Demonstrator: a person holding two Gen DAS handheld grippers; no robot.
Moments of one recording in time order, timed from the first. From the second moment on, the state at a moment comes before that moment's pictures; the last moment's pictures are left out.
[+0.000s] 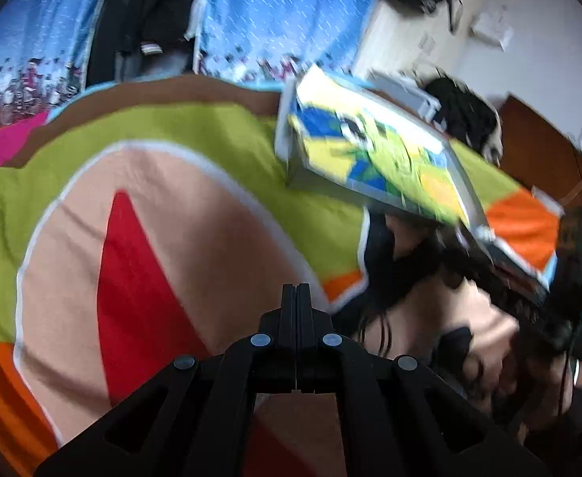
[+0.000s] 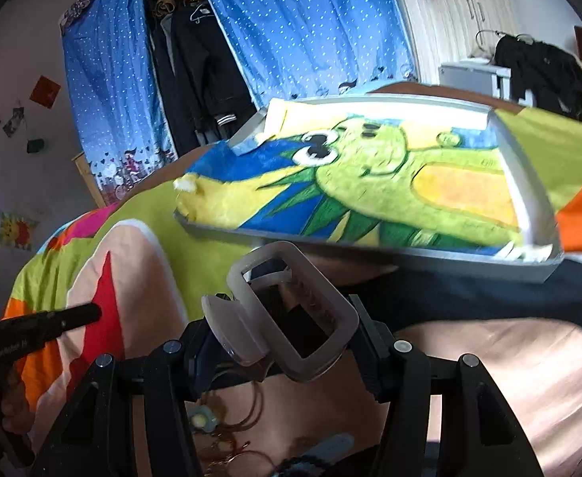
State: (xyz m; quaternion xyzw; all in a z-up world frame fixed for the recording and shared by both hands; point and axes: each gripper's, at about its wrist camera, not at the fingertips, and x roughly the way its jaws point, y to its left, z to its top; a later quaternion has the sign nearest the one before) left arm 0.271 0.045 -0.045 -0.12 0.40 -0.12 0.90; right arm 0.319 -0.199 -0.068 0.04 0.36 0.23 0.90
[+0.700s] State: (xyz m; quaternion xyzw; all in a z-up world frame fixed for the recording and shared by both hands) left arm 0.247 0.028 -0.110 0.00 0.45 -0.18 0.88; right arm 0.282 -0.150 -0.112 0.02 0.41 0.27 0.87
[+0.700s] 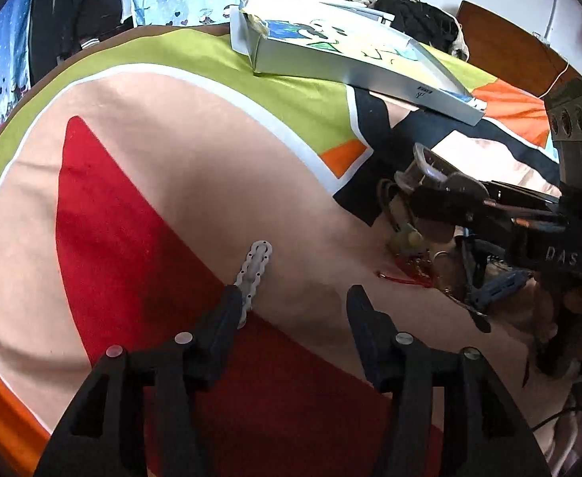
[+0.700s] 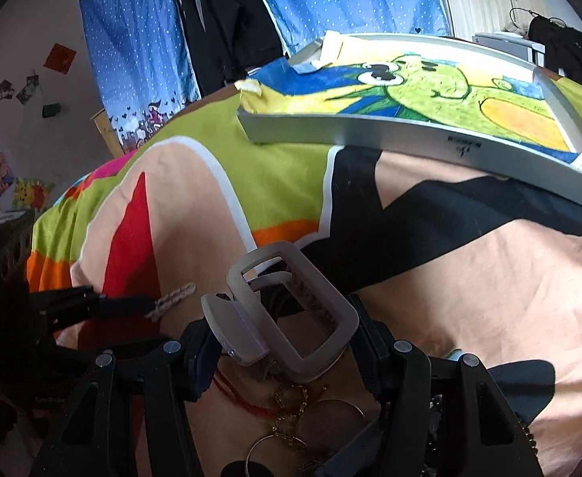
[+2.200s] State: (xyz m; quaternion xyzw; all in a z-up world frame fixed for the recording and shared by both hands) left arm 0.281 0.037 -0.120 -0.01 0.46 -0.13 0.88; right arm 0.311 -0.148 -0.094 0.04 0.39 0.28 0.88
